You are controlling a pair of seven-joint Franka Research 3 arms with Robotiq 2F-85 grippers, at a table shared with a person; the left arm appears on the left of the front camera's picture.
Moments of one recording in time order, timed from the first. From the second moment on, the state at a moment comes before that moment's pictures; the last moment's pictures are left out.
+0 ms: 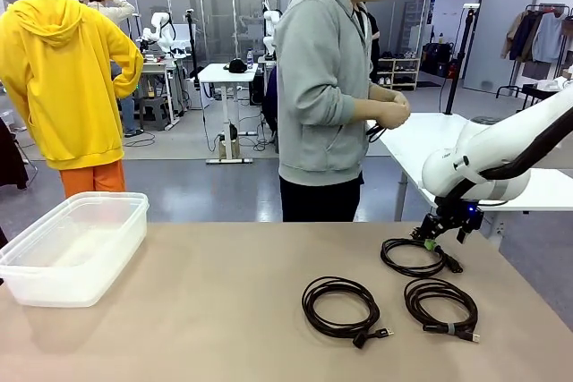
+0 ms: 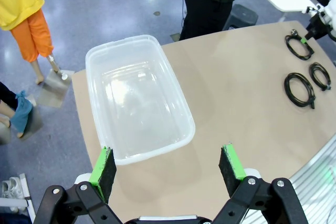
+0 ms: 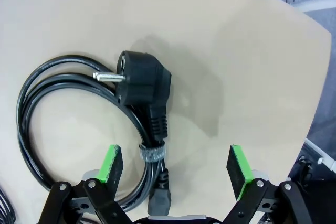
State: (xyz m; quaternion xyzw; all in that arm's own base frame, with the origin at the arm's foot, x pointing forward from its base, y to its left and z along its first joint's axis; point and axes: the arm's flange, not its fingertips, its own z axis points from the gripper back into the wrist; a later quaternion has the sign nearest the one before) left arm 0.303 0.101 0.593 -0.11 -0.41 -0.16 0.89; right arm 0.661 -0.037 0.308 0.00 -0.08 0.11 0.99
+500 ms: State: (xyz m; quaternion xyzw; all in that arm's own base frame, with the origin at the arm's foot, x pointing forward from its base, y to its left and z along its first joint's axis) left arm 0.303 0.101 0.593 -0.11 -0.41 -0.16 0.89; right arm 0.672 -0.034 0.298 0.00 -0.05 0.10 0.99
